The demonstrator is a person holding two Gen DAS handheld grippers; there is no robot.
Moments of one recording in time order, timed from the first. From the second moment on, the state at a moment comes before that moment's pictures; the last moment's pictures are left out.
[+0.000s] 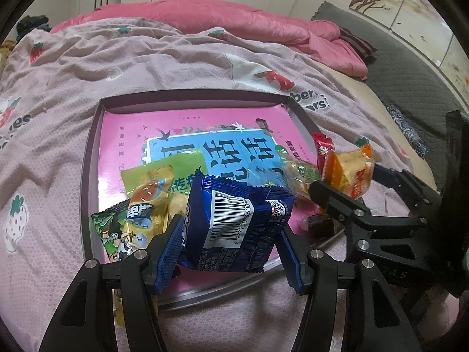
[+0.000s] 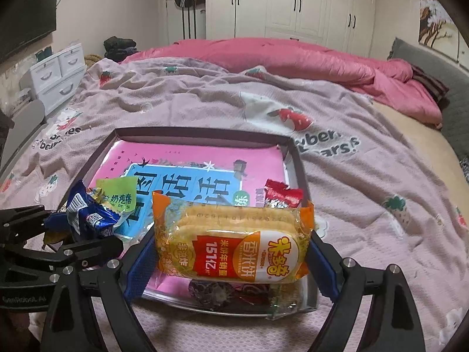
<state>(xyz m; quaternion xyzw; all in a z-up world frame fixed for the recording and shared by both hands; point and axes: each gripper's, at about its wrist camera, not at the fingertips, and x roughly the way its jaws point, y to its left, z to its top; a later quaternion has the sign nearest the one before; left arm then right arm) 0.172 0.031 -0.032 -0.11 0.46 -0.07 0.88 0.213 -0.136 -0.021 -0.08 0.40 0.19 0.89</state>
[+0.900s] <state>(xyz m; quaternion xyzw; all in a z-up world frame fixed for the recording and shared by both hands) 0.172 0.033 -0.032 -0.12 0.46 -0.07 0.88 0.215 -0.145 -0.025 -0.04 0.41 0.19 0.89</state>
